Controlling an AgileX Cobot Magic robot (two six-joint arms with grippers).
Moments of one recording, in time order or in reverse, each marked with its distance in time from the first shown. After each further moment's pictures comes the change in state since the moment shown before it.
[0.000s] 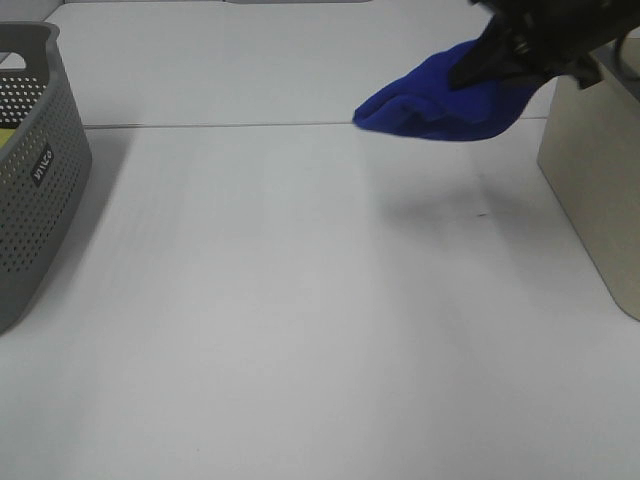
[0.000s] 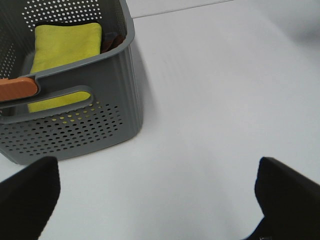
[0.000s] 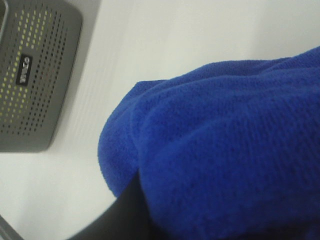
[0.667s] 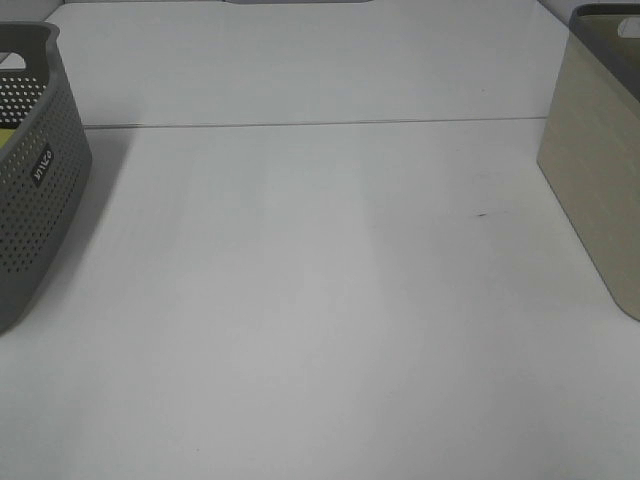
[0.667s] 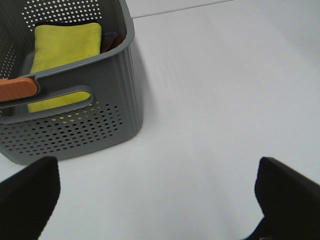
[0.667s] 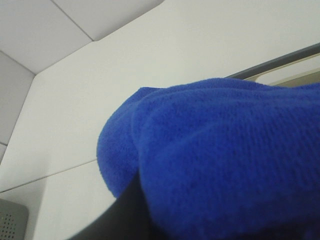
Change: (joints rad) left arm 0.000 0.000 0.000 0.000 0.000 0.000; right arm -0.511 -0.086 -0.247 0.055 -0.003 0.047
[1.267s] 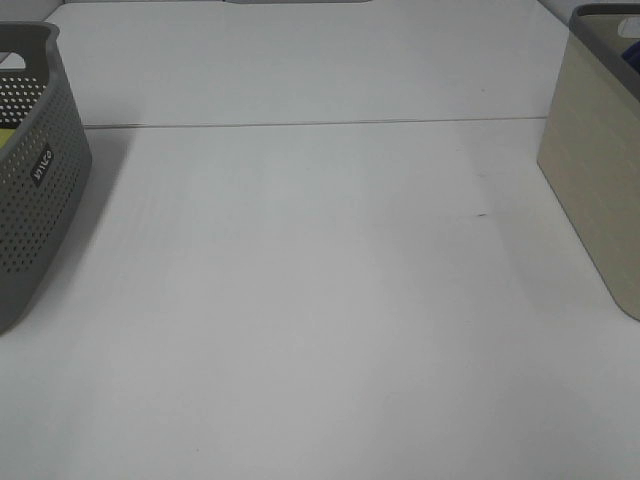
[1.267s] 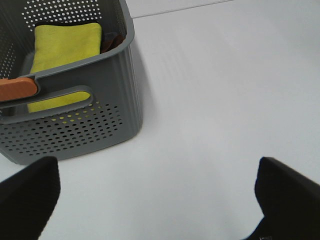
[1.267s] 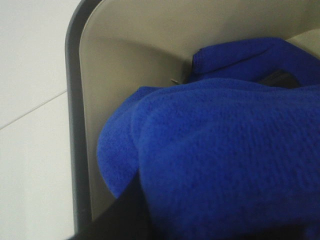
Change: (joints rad) left arm 0.000 0.000 0.000 0.000 0.000 0.000; right arm -0.009 0.186 0.027 -0.194 0.023 0.092
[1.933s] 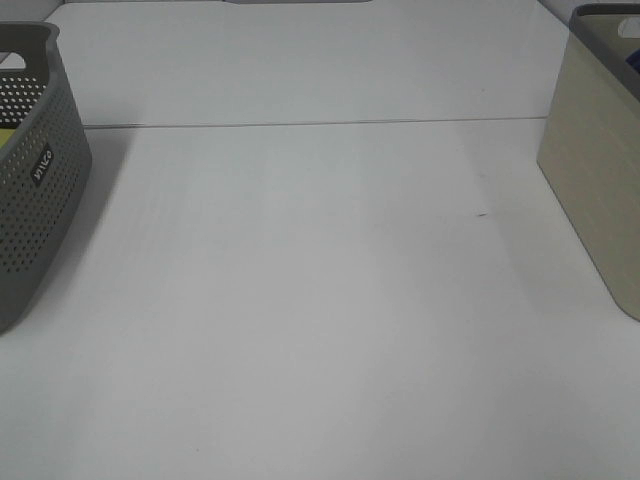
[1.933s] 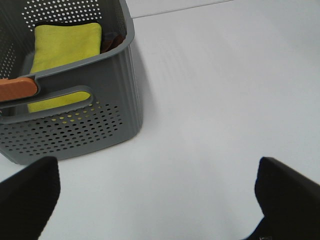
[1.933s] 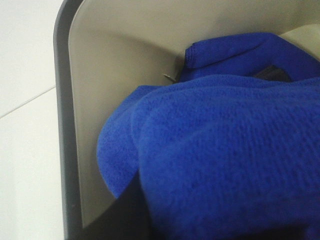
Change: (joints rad) left arm 0.000 0.000 0.000 0.000 0.000 0.000; right arm 0.000 0.001 0.000 -0.030 0.005 0.000
